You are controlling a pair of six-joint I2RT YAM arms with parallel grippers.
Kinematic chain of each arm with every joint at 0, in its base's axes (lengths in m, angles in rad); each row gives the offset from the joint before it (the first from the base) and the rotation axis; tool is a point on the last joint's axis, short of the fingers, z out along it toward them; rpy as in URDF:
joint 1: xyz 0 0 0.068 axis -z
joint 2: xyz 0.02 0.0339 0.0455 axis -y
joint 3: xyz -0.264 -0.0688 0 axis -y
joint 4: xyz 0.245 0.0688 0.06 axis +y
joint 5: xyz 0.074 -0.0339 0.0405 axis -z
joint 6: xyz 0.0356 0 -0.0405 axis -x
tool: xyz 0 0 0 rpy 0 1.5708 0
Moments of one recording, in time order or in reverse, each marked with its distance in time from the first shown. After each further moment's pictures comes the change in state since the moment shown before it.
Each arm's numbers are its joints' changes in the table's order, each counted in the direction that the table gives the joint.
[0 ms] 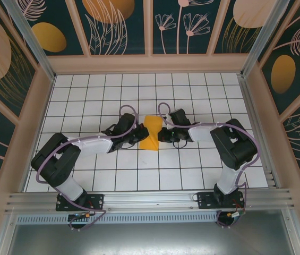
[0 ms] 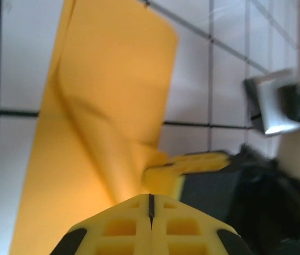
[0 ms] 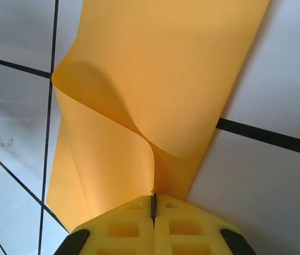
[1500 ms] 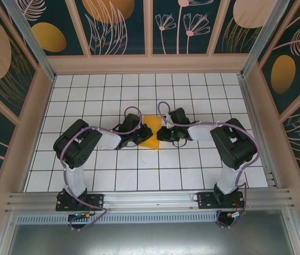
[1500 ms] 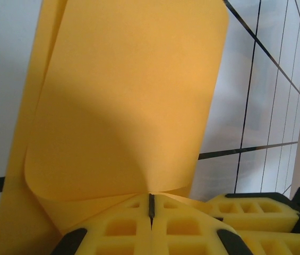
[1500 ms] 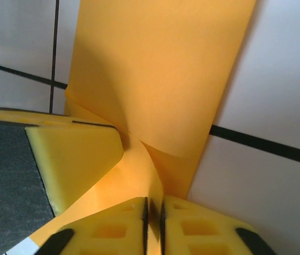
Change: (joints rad) left arm -0.031 -0.288 0.052 -0.204 0.114 0.084; right arm 0.001 0.001 0.027 0.030 0.008 -0.005
